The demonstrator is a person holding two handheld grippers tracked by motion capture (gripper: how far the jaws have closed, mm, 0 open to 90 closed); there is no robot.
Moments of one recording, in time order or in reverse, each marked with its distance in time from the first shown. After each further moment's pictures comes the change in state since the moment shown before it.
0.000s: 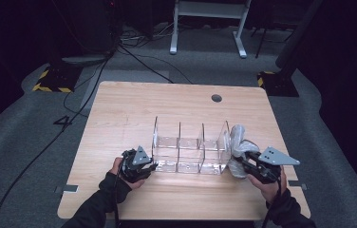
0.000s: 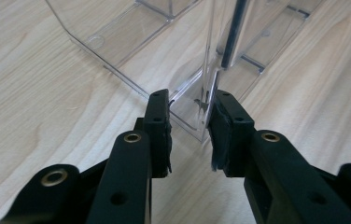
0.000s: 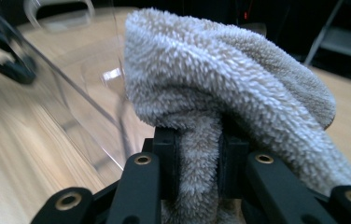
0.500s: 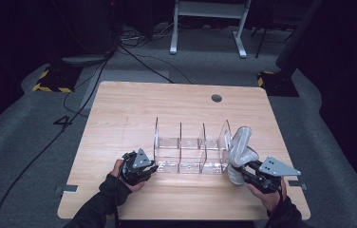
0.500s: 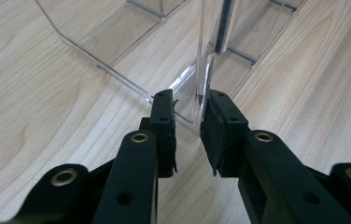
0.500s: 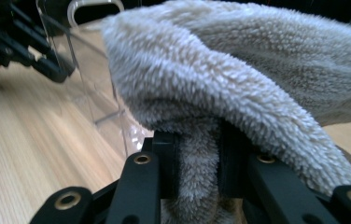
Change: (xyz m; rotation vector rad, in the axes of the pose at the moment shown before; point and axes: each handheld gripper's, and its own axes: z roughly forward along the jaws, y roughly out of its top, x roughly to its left) left arm -0.005 -0.003 0.000 -0.009 -0.020 0.010; right arm 0.018 -0.018 -0.008 0.001 0.048 -0.023
